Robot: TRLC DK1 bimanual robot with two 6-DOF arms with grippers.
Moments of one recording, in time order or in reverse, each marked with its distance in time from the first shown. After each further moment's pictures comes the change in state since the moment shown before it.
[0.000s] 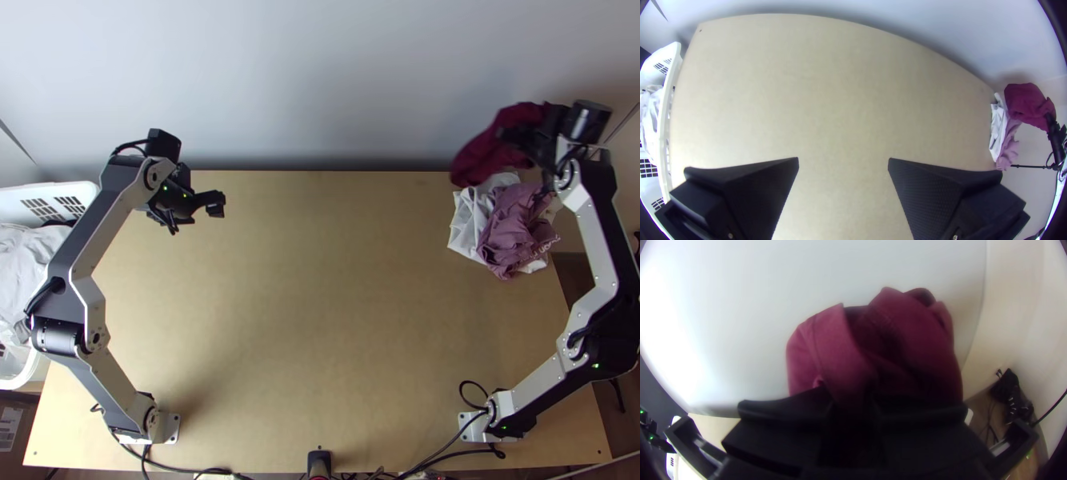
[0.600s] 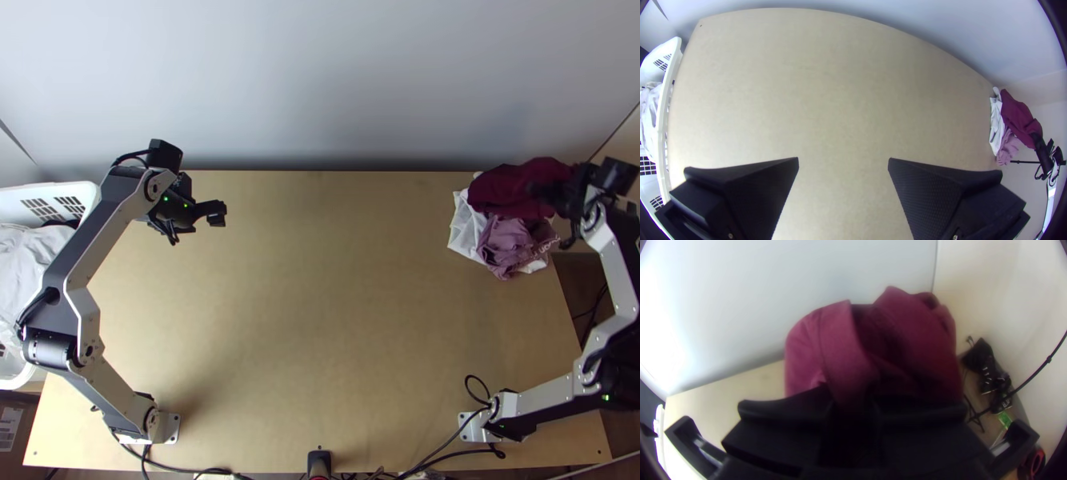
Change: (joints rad) left arm -0.013 -0.072 -0.107 0.035 0.003 -0.003; right arm -0.214 -0.165 -0.390 0.029 -0.026 -0.127
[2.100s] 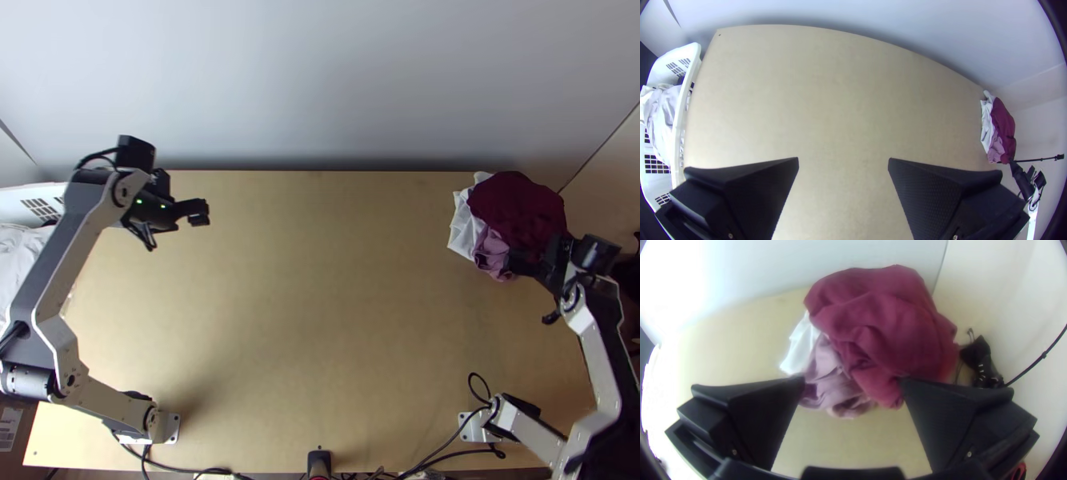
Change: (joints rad) left arm 0.047 -0.149 -0.007 -0.077 0.002 0.039; right arm -0.009 -0.465 -0.579 0.006 -0.037 -0.191
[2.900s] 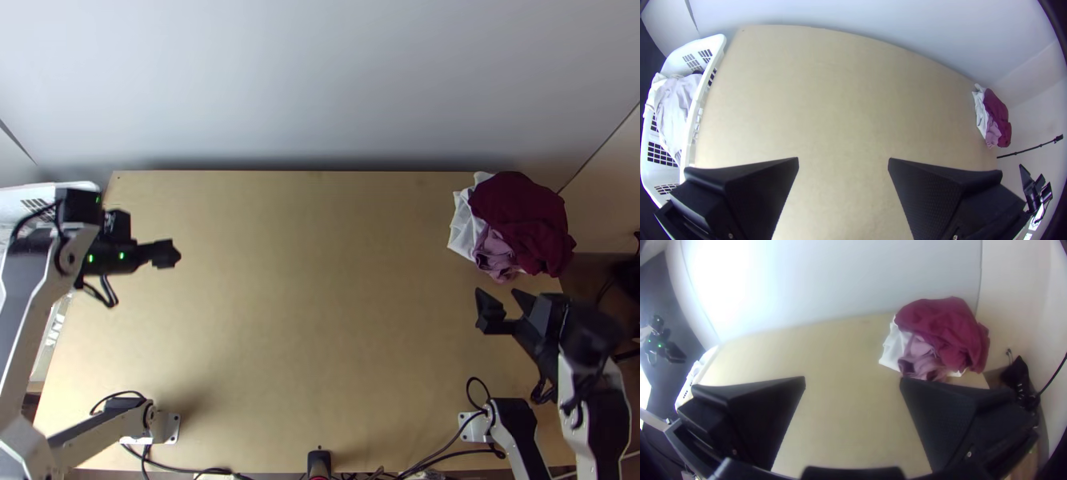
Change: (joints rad) left arm 0.111 -0.447 -0.375 0.034 0.042 0.104; right arm 0.370 -0.724 -0.102 -0.364 -0.007 0.293
